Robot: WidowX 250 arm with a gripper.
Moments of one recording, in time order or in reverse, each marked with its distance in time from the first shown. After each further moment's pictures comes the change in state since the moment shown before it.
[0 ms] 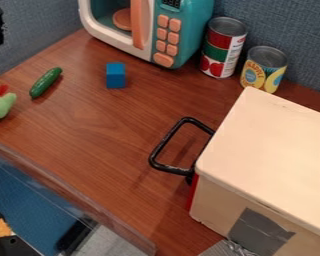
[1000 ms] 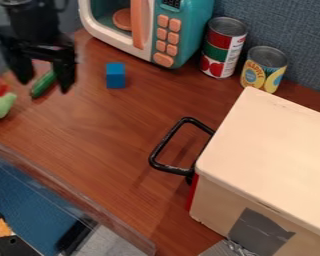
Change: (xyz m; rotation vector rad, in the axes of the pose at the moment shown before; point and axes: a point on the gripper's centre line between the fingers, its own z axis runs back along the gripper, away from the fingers) arm -0.019 -0.127 0.013 -0.310 0.113 -0.002
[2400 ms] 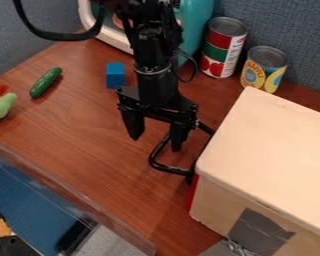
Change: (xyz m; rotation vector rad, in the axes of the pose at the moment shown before) arm -0.001 -0.131 -0.057 -0.075 0.035 -0.101
